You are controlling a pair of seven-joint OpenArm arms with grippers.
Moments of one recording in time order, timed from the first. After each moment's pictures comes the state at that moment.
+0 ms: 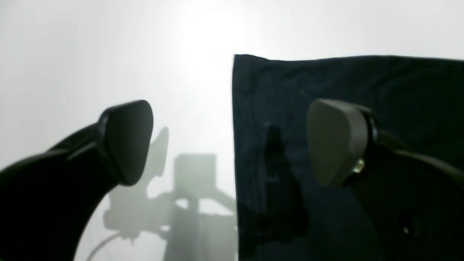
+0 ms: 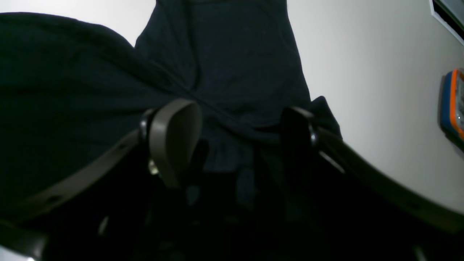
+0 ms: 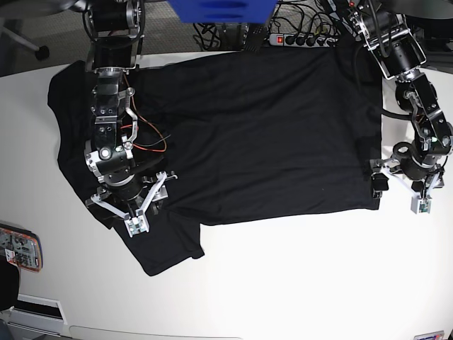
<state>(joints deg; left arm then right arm) -2.6 -15.8 -31.2 85.7 -15.9 -30.2 47.3 3.0 4.2 2.0 100.0 -5.7 19.7 -51.1</state>
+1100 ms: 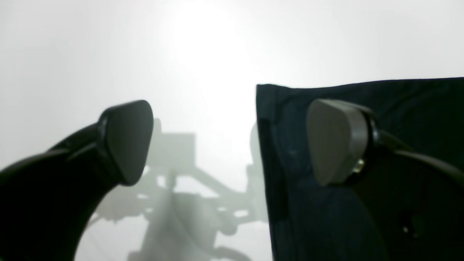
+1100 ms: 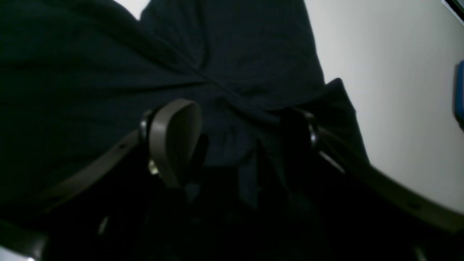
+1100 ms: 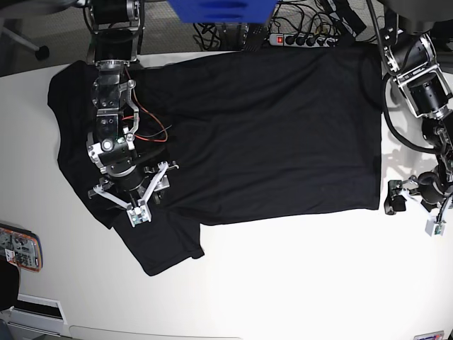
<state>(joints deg) -14.9 -25.6 -28.3 67.2 -20.9 -35.7 51.7 0.3 4.2 2.0 100.1 -5.7 19.9 -50.4</state>
